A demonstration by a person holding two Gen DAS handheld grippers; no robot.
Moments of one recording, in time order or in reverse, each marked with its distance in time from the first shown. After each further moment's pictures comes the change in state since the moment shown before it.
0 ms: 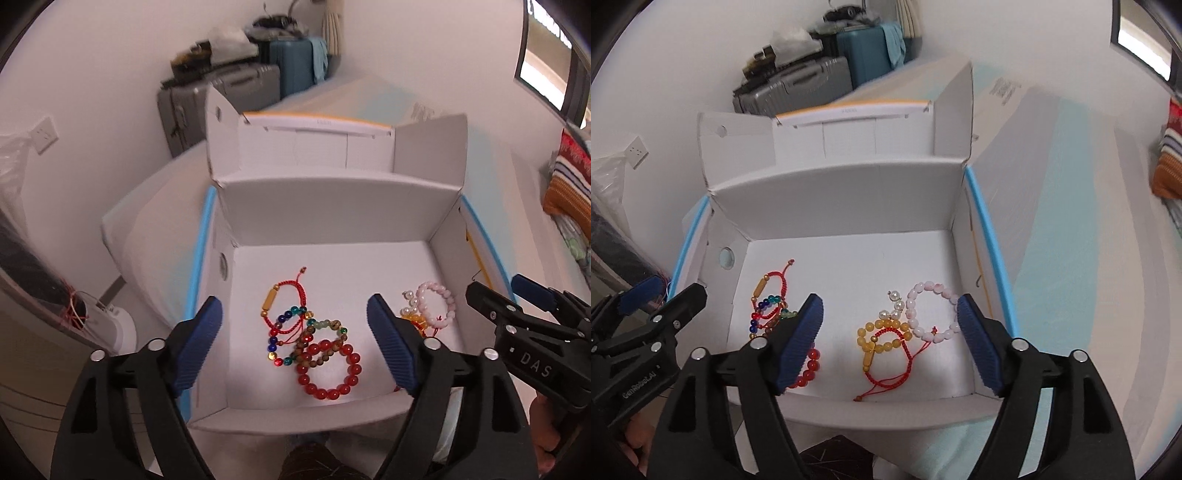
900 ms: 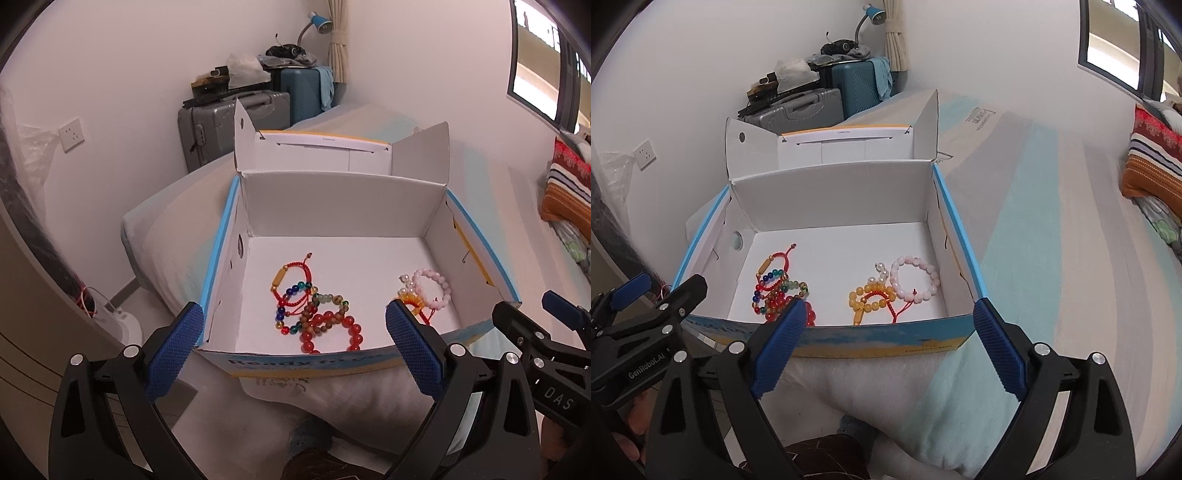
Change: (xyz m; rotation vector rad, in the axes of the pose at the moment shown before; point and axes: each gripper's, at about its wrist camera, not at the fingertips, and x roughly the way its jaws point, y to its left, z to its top) left arm -0.040 -0.001 -0.061 -0.015 -0.117 0.032; right arm -0.048 0.001 -0.070 0.013 -0.111 -0.056
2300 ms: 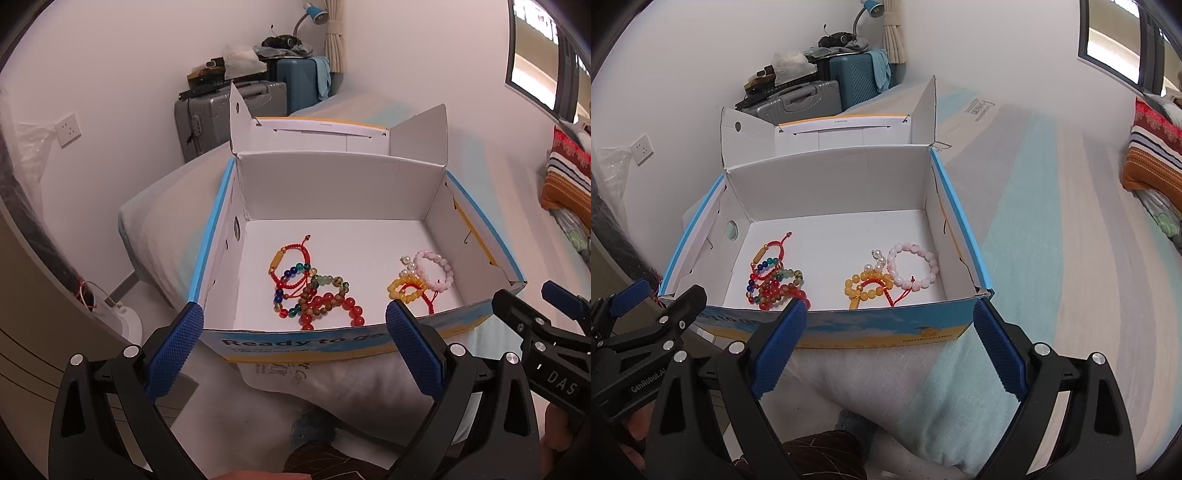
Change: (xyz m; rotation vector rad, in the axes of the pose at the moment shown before) left arm 0.005 -0.002 -0.015 0.011 0.026 -0.003; right arm 0.009 -0.001 -0.010 0.006 0.024 0.000
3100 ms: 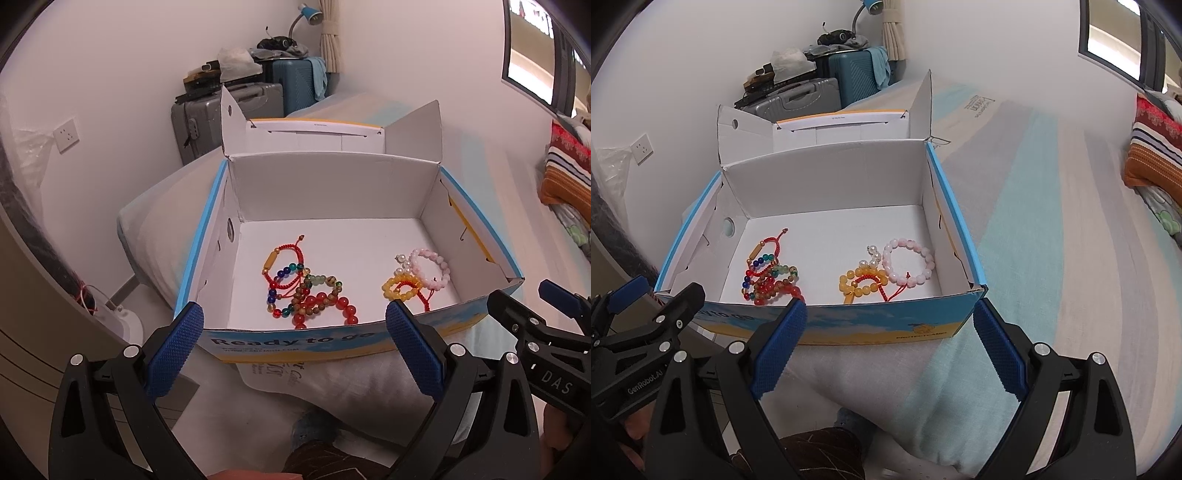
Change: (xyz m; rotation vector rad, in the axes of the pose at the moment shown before) left arm 0.000 -0.008 0.000 0.017 -0.001 0.005; right arm 0.004 -0.007 -0.004 0.006 0.005 0.003
